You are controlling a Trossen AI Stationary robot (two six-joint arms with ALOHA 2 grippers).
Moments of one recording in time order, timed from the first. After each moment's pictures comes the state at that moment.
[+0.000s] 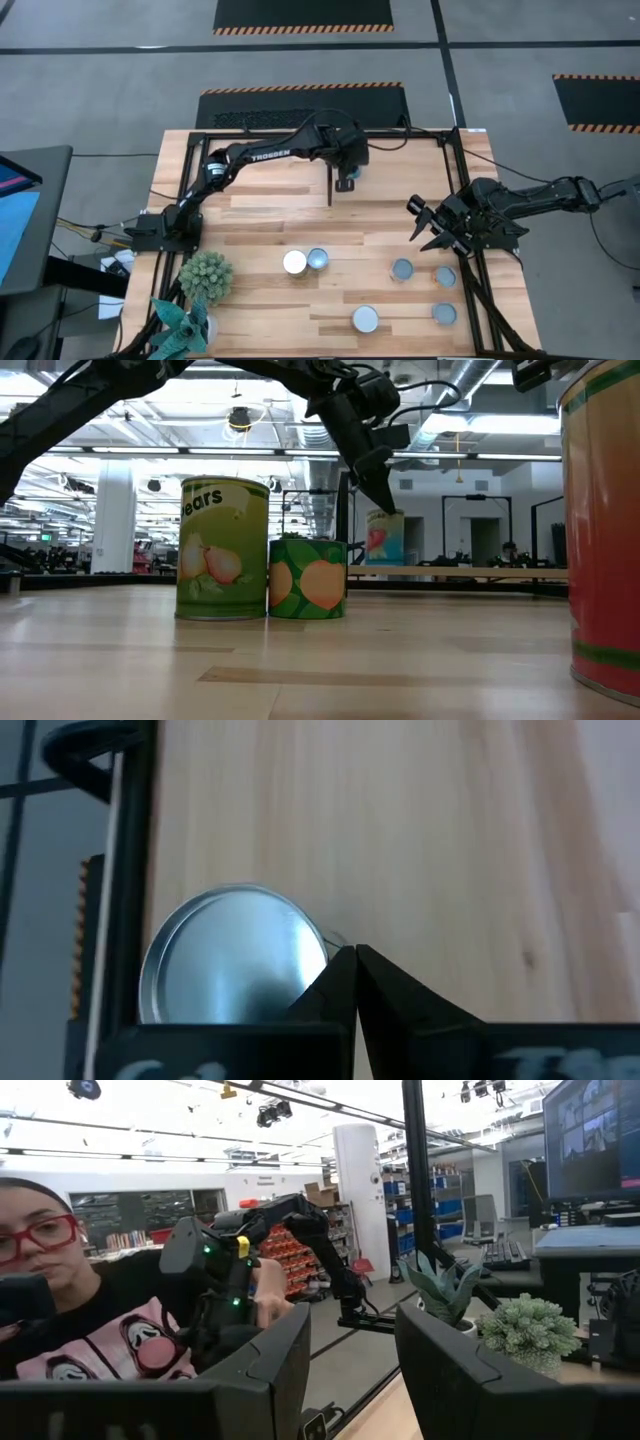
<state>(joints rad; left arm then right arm) 0.31 2.28 2.19 -0.86 0.00 0.38 0.08 0.53 0.25 0.59 -0.57 0.28</state>
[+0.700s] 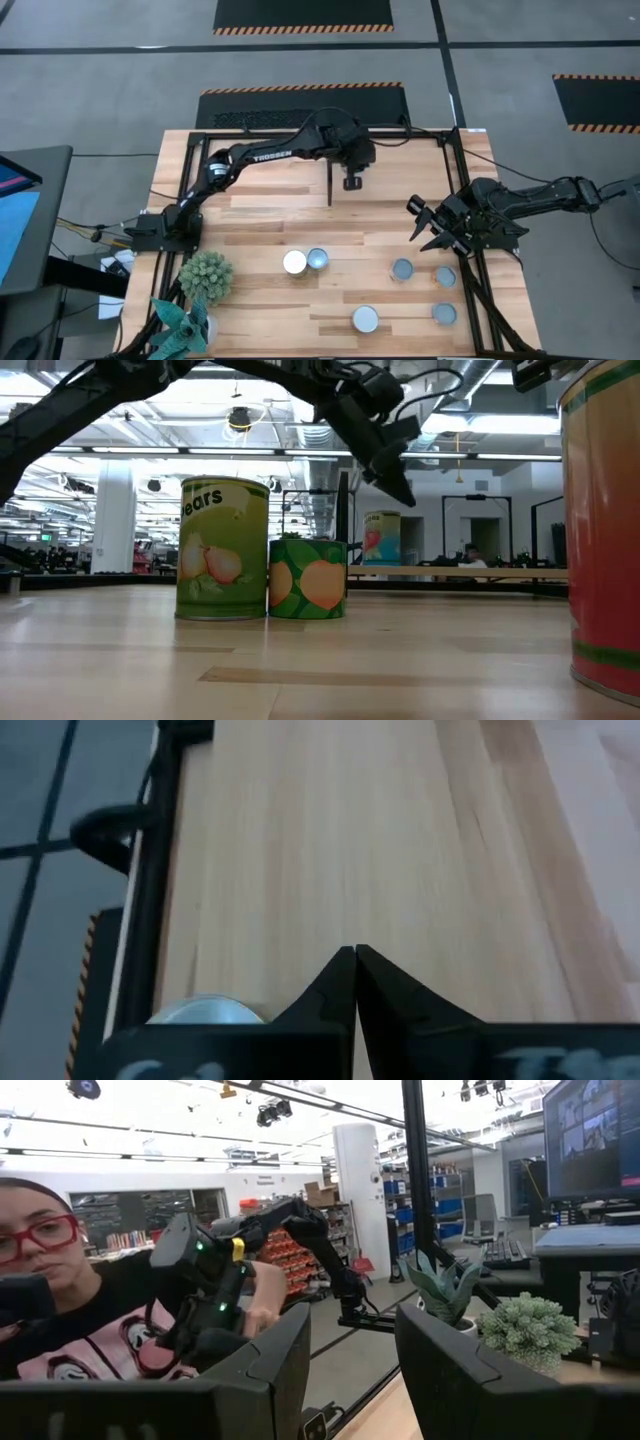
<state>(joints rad) 0.30 2.31 2.20 -0.70 0.07 0.40 0.08 0.53 0.25 0.58 -0.57 0.28</state>
